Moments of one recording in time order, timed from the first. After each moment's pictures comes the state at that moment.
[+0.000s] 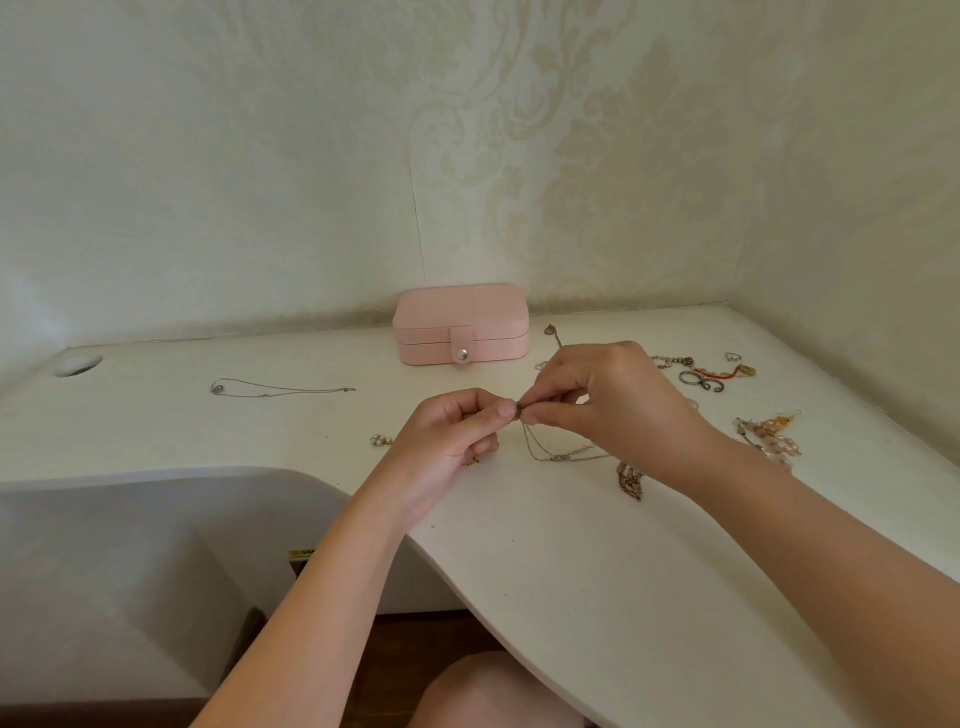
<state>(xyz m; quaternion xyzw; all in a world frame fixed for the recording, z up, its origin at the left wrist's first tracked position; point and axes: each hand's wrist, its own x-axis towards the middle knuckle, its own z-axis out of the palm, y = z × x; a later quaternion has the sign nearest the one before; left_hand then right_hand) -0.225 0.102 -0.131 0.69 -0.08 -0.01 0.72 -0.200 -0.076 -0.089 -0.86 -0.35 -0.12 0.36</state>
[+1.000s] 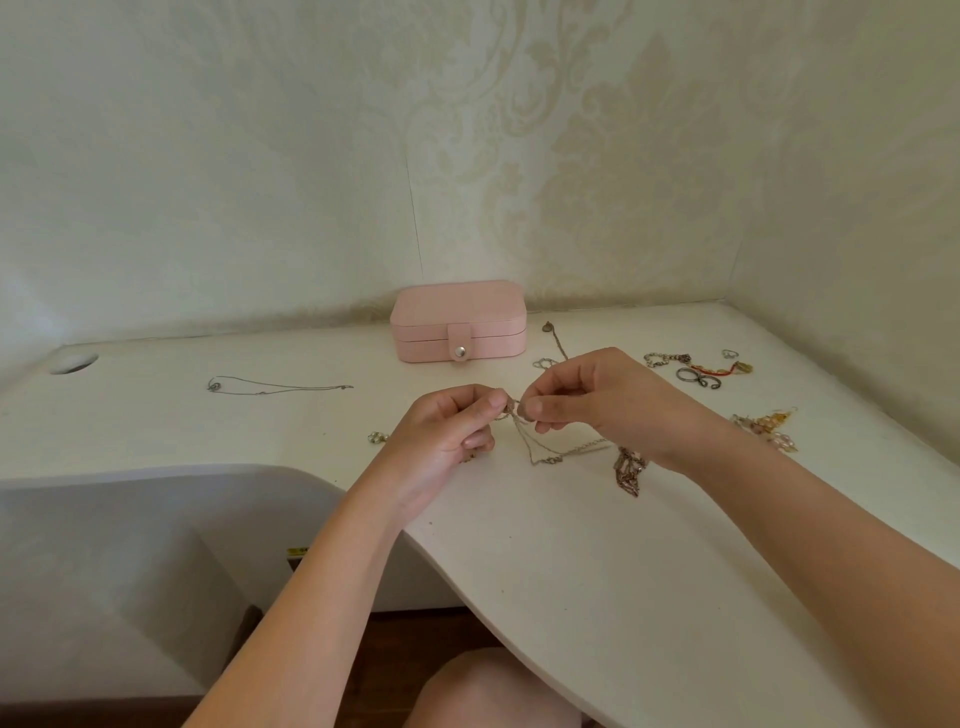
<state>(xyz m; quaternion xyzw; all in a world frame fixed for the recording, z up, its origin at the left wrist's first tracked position) -0.224 0.102 -0.131 0.68 -0.09 -0.01 0.72 -0.196 -0.080 -0.087 -0.81 -0.23 0.13 0.52</state>
